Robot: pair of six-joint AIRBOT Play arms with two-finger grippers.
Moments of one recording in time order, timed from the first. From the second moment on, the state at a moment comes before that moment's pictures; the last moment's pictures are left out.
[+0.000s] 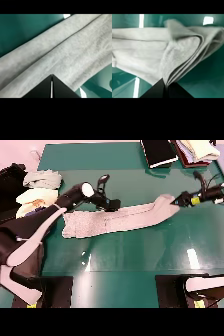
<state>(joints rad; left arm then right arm) -0.56 -1.74 1.50 0.98 -0.85 -1.62 -0.35 -1.52 1.34 -0.78 1.44 1.06</state>
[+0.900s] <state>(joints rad) -0.54 -1.77 1.57 1.12 -0.91 -1.63 0.25 -1.32 1.61 -0.78 1.29 1.29</state>
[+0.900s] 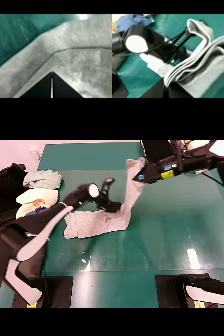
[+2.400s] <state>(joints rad) -0.20 -1.24 1.56 1.32 -1.03 -1.59 0.22 -1.64 1.14 -0.64 1.02 1.24</state>
